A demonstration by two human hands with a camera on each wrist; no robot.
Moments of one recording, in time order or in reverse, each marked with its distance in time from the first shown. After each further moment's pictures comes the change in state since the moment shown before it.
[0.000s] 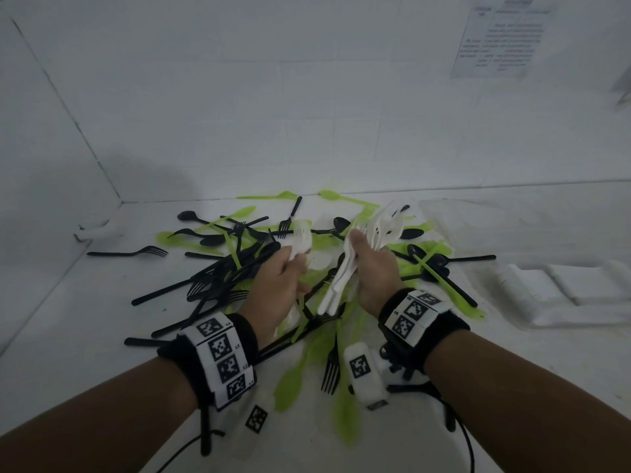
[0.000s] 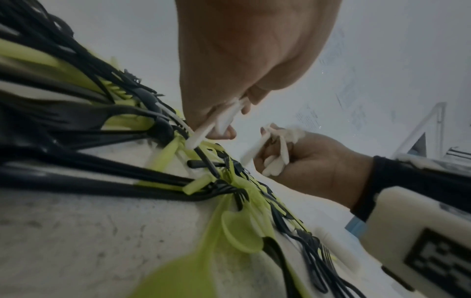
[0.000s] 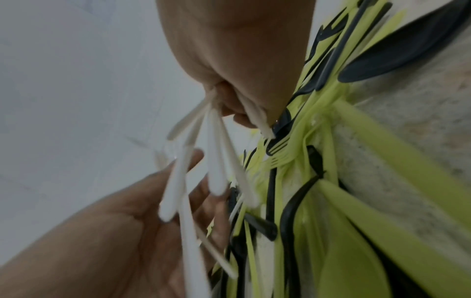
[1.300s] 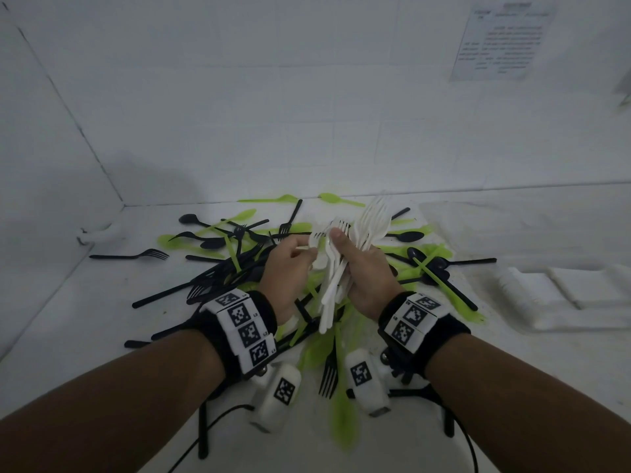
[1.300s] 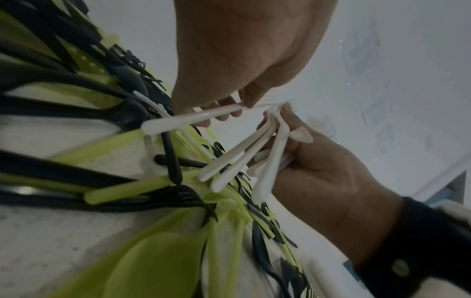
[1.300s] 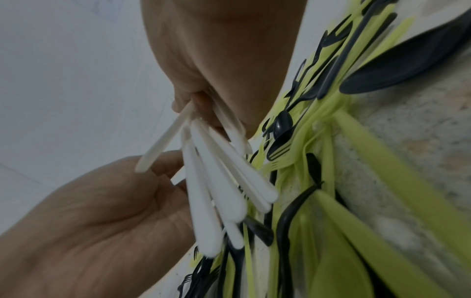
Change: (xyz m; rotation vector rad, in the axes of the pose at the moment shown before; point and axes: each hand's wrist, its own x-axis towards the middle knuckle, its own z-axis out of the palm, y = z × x) left_hand 0.021 0.022 0.021 -0.100 0.060 -0.065; right_hand -0.018 -0.013 0.006 0.171 -0.324 0.006
